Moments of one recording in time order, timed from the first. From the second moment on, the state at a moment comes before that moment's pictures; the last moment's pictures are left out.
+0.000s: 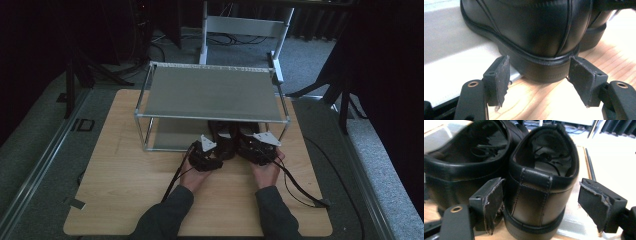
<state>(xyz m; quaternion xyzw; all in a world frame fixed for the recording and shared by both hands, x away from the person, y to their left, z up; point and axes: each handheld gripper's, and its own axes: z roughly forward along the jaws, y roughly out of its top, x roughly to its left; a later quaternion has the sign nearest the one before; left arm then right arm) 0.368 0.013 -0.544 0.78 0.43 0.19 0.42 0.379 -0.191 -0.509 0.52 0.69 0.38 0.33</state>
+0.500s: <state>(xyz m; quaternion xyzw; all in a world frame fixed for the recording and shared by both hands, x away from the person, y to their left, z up) 0.371 0.010 -0.544 0.78 0.41 0.18 0.43 0.388 -0.177 -0.520 0.50 0.71 0.34 0.35</state>
